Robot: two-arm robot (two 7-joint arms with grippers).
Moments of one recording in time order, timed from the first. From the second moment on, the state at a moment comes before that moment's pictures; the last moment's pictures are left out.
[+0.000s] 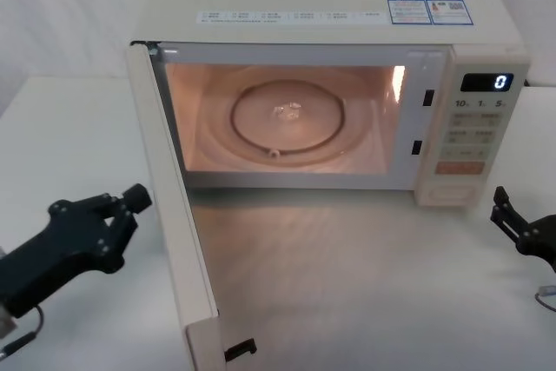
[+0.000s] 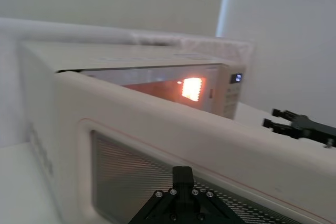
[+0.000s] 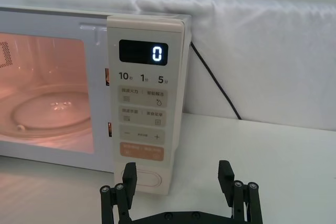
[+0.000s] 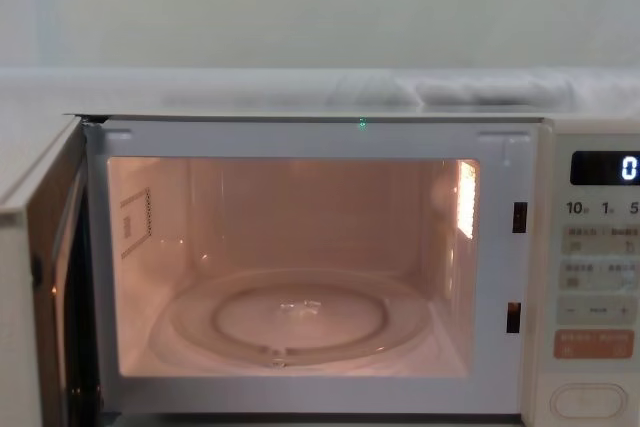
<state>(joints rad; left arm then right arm) 0.36 0.55 -0.18 -2.02 -0.68 0.14 -0.62 -0.26 0.12 -0.02 -1.92 0.05 0.06 0.10</state>
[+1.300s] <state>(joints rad) -0.01 0.51 0.18 -1.88 -0.51 0.07 -0.46 -0.26 0.12 -0.02 -1.92 0.05 0.06 0.10</state>
